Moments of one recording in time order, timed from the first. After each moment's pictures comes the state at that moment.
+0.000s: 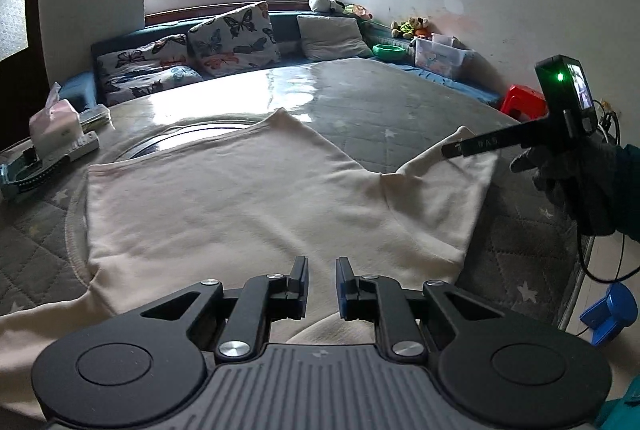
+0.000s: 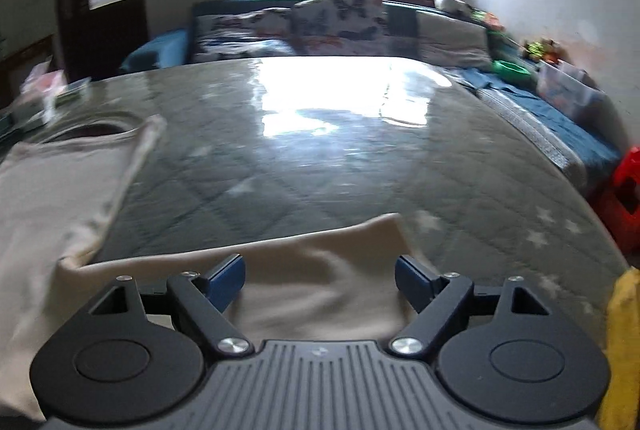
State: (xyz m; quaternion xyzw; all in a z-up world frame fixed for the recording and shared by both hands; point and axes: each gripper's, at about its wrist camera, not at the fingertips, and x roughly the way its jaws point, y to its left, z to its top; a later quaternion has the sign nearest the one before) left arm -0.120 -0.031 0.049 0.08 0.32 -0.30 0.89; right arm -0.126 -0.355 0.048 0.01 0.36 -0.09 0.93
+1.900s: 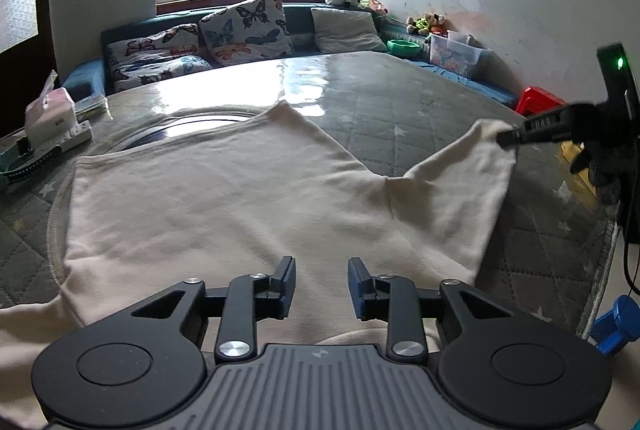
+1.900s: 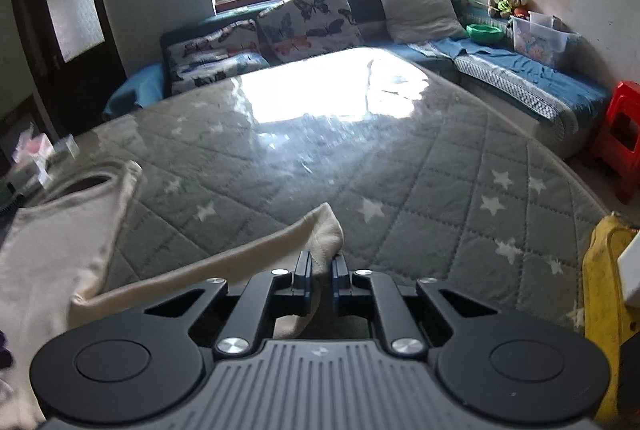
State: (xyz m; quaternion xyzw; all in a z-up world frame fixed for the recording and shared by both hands) left arm -0.105 -0.060 0.035 0.07 0.34 -0.29 0.89; right arm -0.153 -0.398 0.070 0.12 0.34 -0.09 0.93
